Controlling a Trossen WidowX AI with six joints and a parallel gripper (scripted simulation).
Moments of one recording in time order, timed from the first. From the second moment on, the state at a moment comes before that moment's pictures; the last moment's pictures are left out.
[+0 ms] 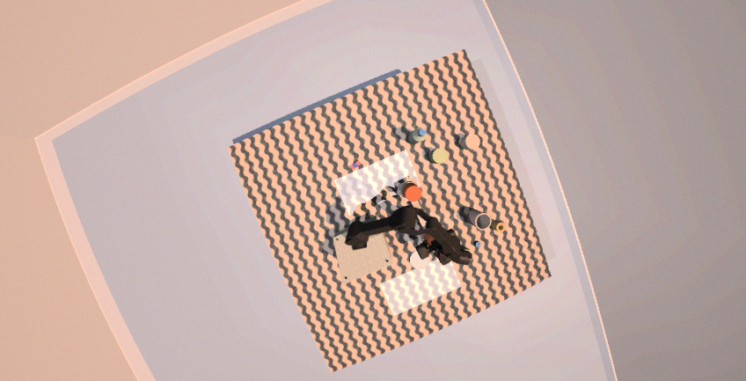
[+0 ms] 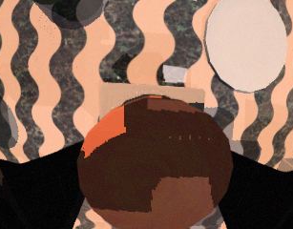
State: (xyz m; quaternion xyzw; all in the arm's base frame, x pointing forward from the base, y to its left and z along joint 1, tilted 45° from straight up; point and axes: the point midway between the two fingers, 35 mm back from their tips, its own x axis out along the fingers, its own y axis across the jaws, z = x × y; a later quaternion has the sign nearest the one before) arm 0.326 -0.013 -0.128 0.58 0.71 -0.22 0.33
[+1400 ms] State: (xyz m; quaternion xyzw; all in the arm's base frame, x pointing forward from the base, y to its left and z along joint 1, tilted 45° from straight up) arm 0.333 -0.039 -0.098 0.58 0.72 -0.22 0.31
